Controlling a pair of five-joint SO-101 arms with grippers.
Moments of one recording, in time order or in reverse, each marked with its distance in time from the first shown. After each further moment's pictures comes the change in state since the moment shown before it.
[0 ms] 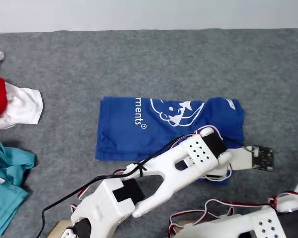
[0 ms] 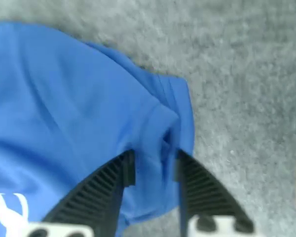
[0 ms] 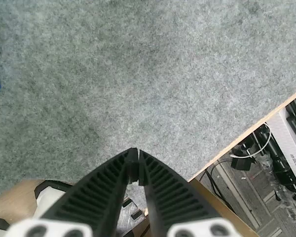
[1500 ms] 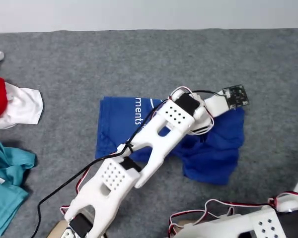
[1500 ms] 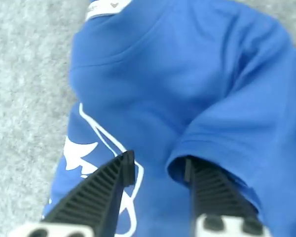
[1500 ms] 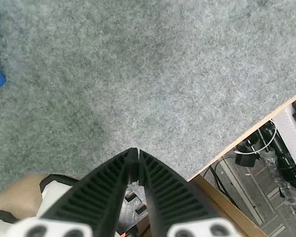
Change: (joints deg) left arm -16.6 19.3 -29.9 -0.4 5.0; right arm 0.0 0.0 0.0 1.7 0.0
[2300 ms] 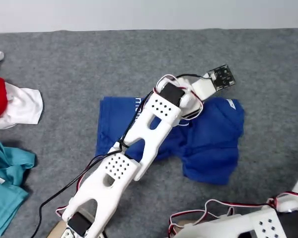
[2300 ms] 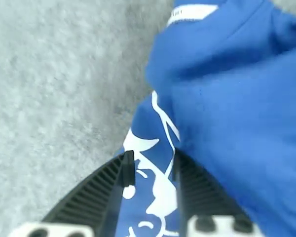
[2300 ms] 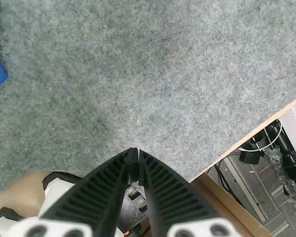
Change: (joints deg) left arm -5.7 13.2 -29.8 8.4 0.0; right arm 0.0 0.0 1.5 0.0 0.0
